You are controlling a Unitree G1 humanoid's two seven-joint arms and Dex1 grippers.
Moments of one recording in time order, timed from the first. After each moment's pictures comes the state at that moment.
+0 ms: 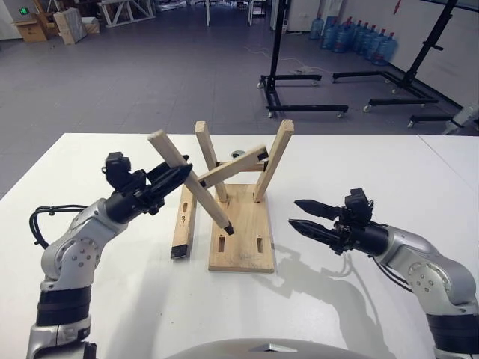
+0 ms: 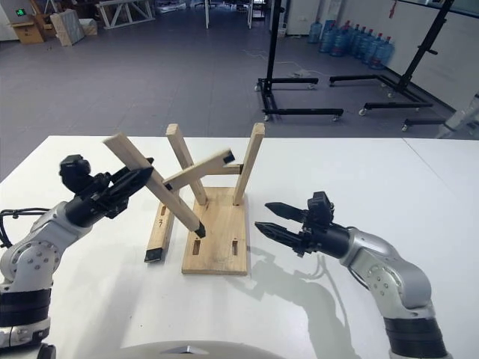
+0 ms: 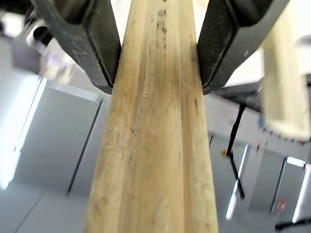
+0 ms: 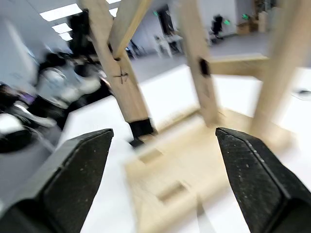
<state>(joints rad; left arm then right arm) -0.19 0.51 0.18 -0.14 -0.97 0.52 -0.98 0.03 -0.62 -0.14 -0.24 0.76 0.57 0.98</state>
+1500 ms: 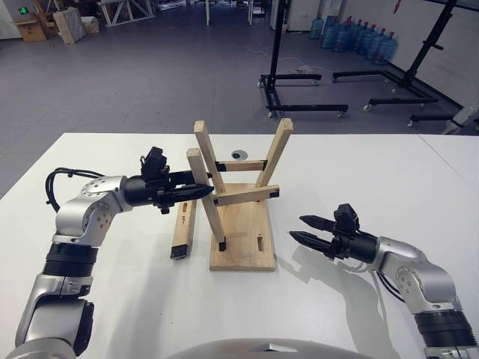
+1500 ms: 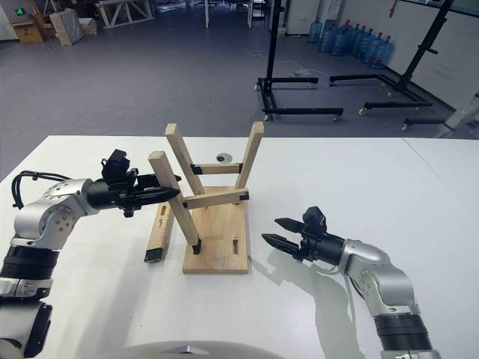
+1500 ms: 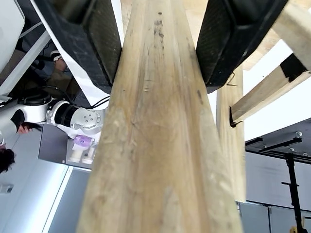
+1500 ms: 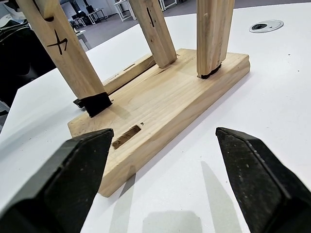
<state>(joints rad) -0.45 0.61 -0.03 0.07 -0.67 0.51 -1.30 0.02 -0.58 -0.07 -0.06 0.57 0.50 0.99</state>
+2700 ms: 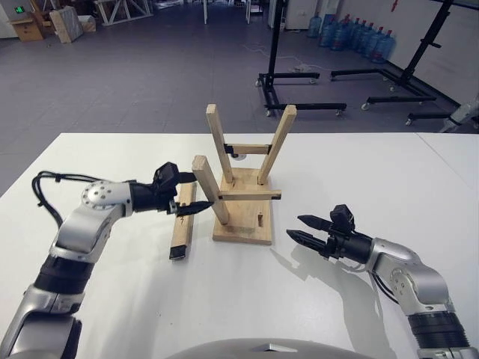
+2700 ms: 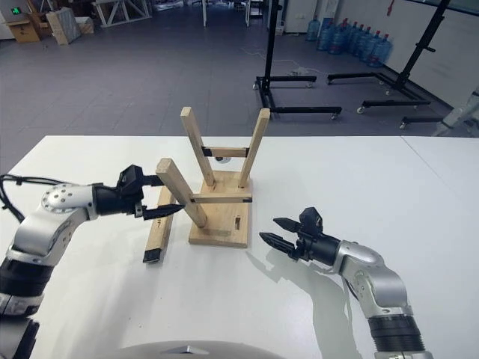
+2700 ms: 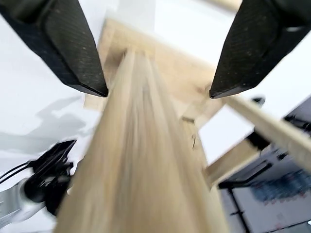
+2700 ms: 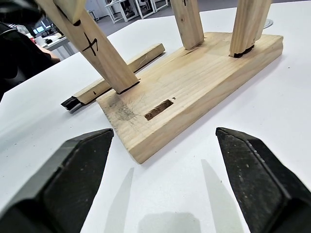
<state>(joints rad) -0.27 0.69 -0.08 -0.15 -0.36 0.37 -1.01 0.03 -0.53 -0.07 -0.06 0.54 0.48 0.93</state>
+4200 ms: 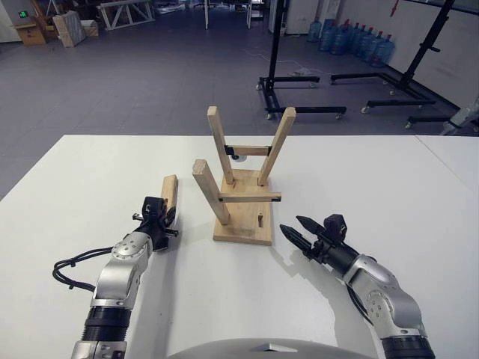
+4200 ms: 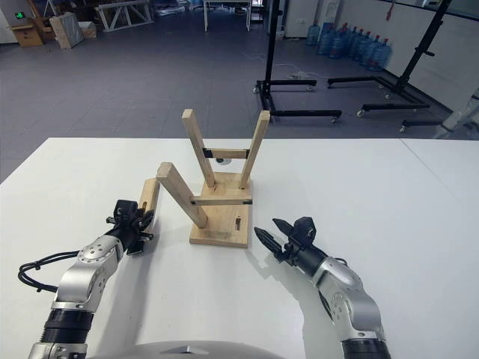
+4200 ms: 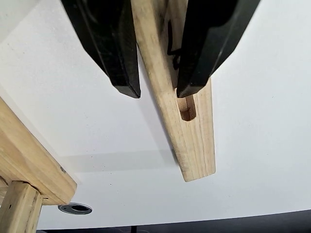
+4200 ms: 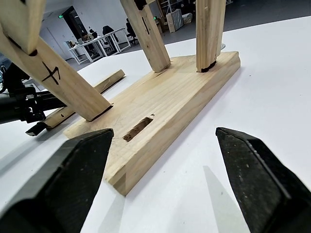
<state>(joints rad) -0.04 0.27 0.03 -0.05 -0.14 0.48 -0.18 0.13 -0.32 -0.07 -0.09 0.50 0.32 0.70</state>
